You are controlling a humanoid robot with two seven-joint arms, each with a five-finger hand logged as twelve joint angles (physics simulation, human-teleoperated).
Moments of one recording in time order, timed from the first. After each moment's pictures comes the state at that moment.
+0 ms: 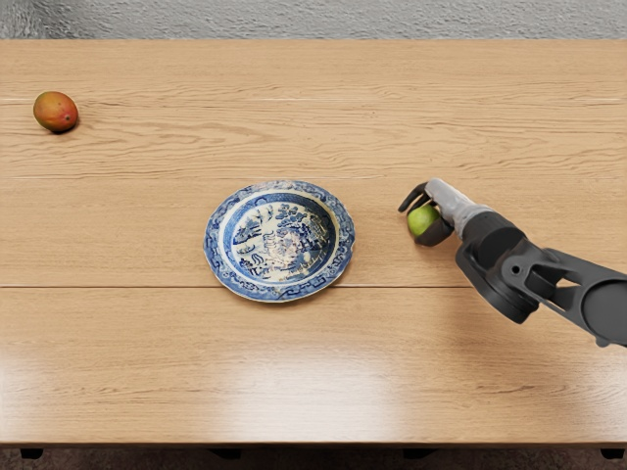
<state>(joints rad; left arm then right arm) -0.04 0.00 -0.04 -0.29 -0.07 -0.04 0.09 0.83 -0.44 0.35 1.36 -1.17 -0.32 -0.61</state>
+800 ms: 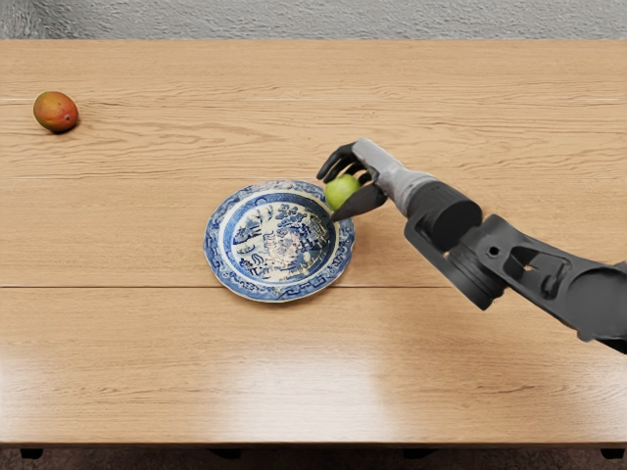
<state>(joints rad) -0.04 0.00 -0.04 -0.29 -0.08 -0.04 0.09 0.84 -0.32 0.52 1.56 -1.14 -0.30 -0.61</state>
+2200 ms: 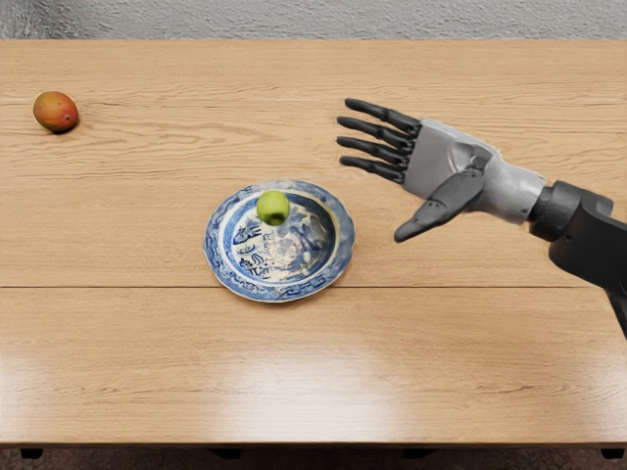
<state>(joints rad) -0.04 0.00 -0.04 -0.29 -0.08 -0.04 0.09 0.34 -0.26 1.46 1.56 -0.34 0.60 -0.61</state>
